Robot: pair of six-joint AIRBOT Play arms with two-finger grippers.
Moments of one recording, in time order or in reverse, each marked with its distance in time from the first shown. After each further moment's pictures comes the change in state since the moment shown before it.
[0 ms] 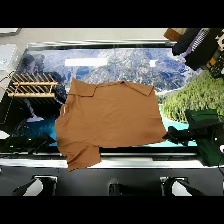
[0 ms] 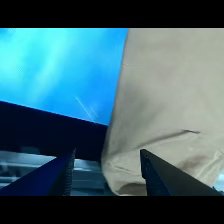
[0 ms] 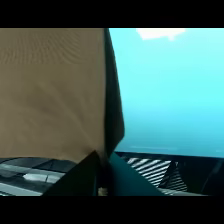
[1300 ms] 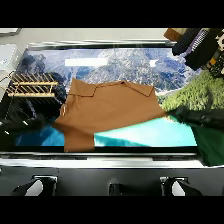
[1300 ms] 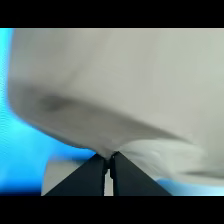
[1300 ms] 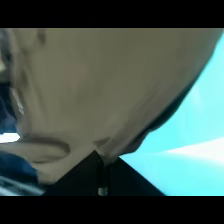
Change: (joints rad) left arm -0.089 0.047 0.307 -0.211 0.032 0.005; right arm 0.000 0.239 0.220 0.404 -0.037 -0.035
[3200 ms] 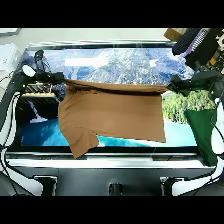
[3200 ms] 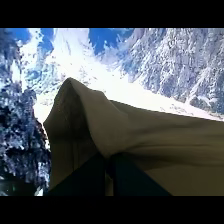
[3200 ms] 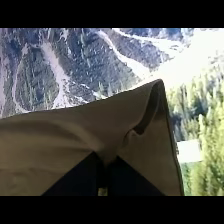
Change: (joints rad) left arm -0.322 -0.893 0.965 0.351 0.254 -0.071; right arm 0.166 -0.780 0.683 -0.324 0.233 0.291
